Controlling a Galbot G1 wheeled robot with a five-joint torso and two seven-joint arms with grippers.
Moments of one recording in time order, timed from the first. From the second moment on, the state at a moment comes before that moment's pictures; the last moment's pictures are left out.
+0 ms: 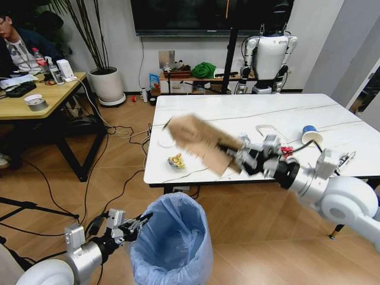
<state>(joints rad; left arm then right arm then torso) 1.77 -0.63 -0.53 -2.25 -1.11 0.21 0.04 -0.91 0.32 0.05 2.19 1.07 0.03 -0.39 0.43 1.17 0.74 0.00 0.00</state>
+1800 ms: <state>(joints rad) 1.36 -0.62 -0.18 -2.13 -1.23 0.23 0.01 -0.61 0.44 -0.31 2.13 1.02 0.01 -0.45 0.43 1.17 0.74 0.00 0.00</state>
